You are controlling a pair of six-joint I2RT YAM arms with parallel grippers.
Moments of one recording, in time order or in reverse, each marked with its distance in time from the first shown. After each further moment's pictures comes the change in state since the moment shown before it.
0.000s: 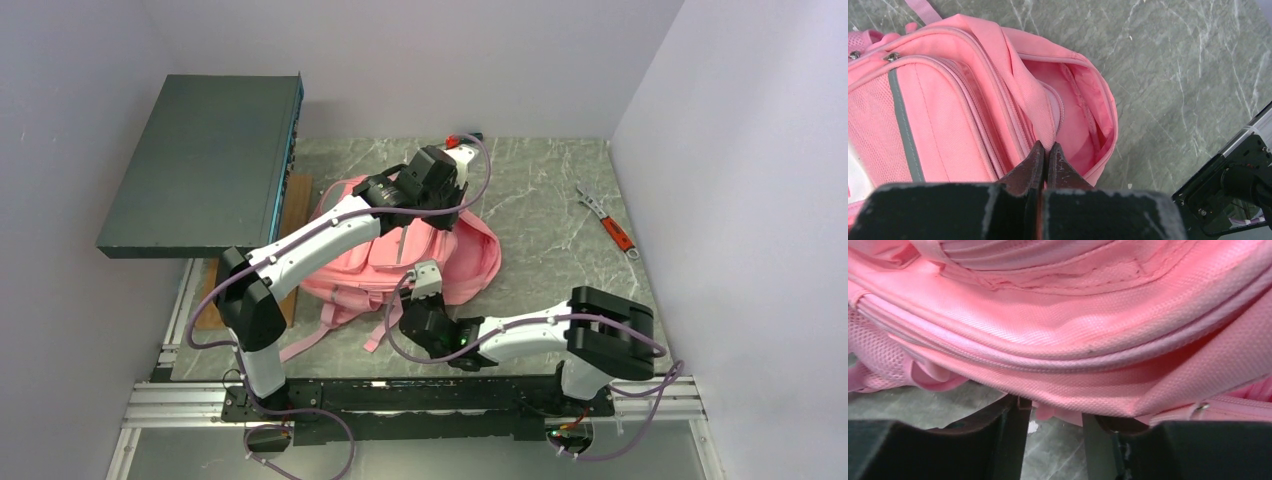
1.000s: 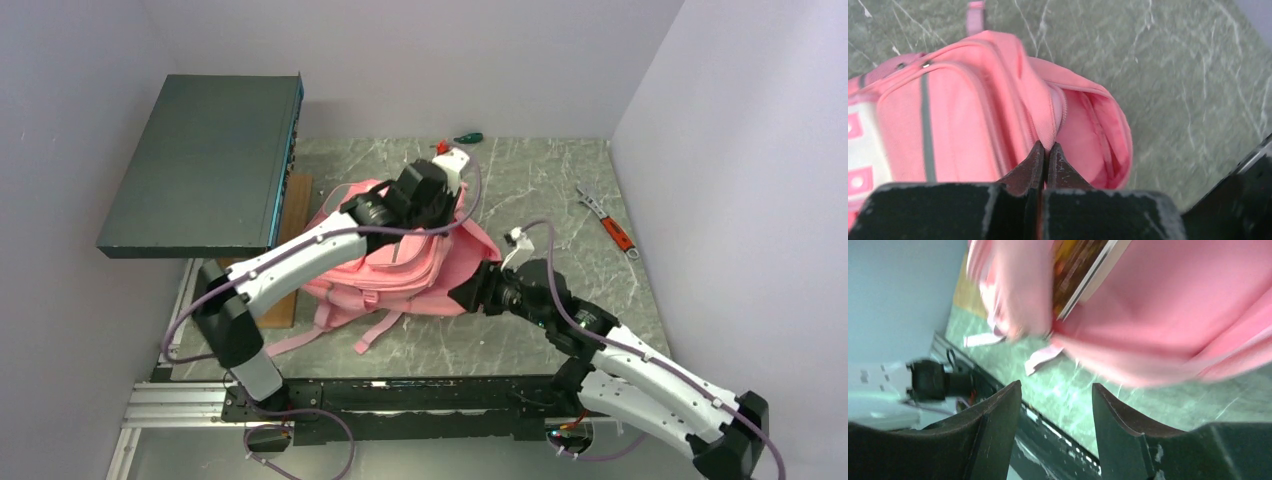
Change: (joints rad) left arm -0.049 -0.171 -0.234 0.177 -0.125 0.024; right arm -0.546 -0.790 -0.077 -0.591 -0.900 0.285
